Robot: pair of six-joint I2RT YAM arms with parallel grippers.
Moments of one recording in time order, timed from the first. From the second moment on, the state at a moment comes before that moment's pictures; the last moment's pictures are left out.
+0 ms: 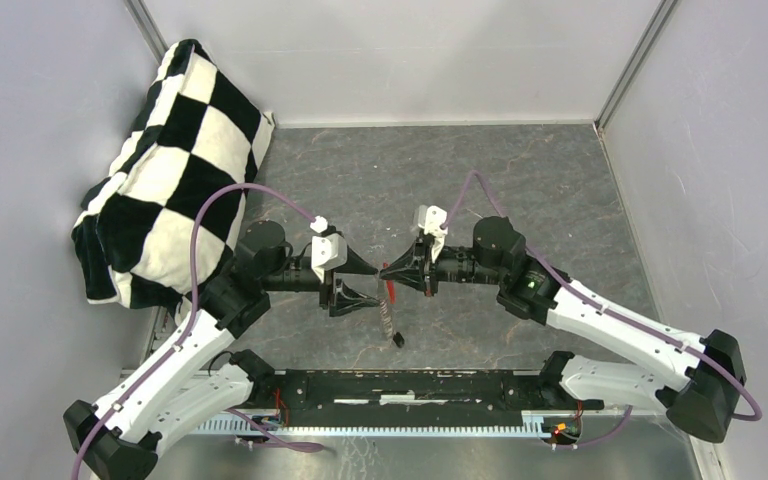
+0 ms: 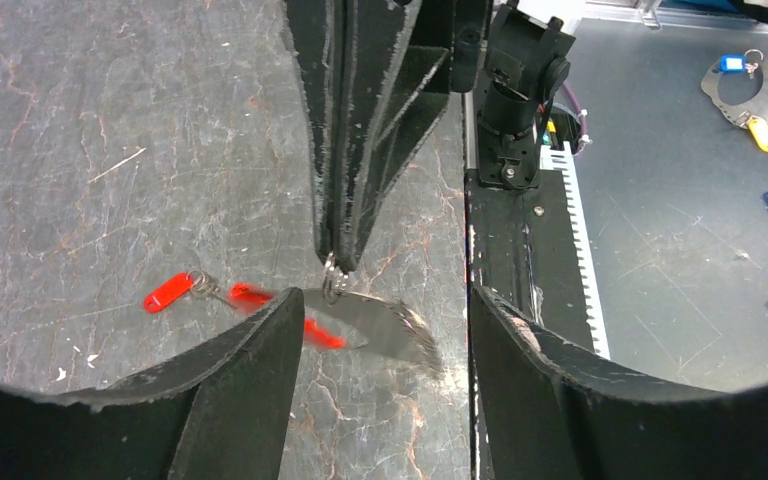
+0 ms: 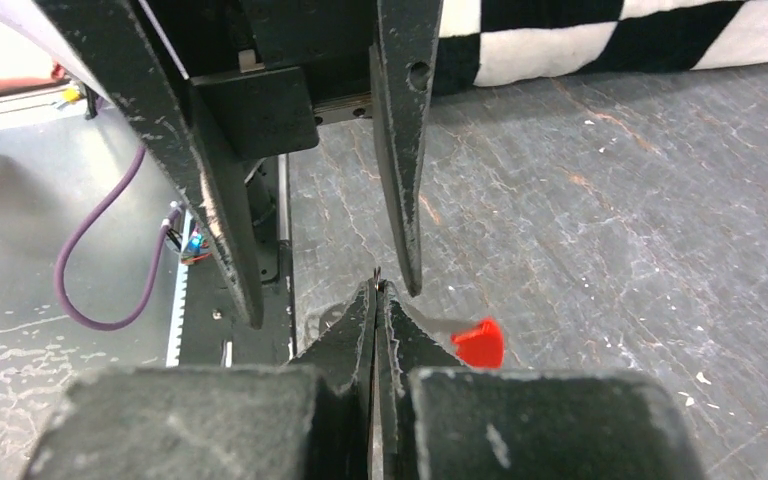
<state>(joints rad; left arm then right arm) -0.62 0.78 0.74 -0.21 0.88 0.16 0.91 1.07 0.87 0.06 -0.51 0.01</state>
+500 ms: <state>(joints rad) -0.62 0.78 0.74 -0.19 0.97 0.15 0.91 0.98 0.51 0.64 -0.56 0.27</state>
